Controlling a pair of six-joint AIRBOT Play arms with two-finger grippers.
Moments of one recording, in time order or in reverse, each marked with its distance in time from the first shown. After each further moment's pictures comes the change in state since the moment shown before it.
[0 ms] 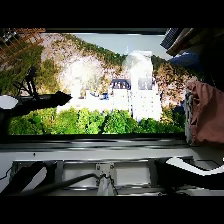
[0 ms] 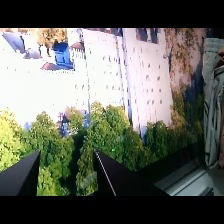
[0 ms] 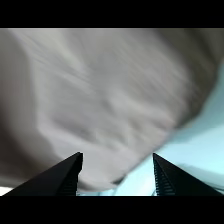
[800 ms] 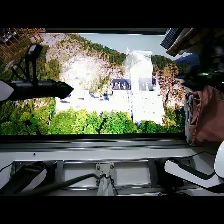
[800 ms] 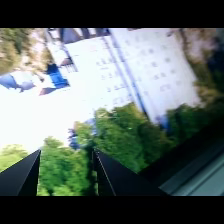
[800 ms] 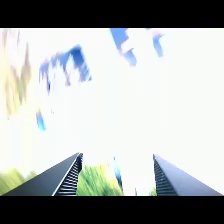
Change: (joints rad) left arm -0.220 0.000 0.358 0.405 -0.123 -0.134; right arm 0.764 0.024 0.010 0.528 -0.251 -0.238
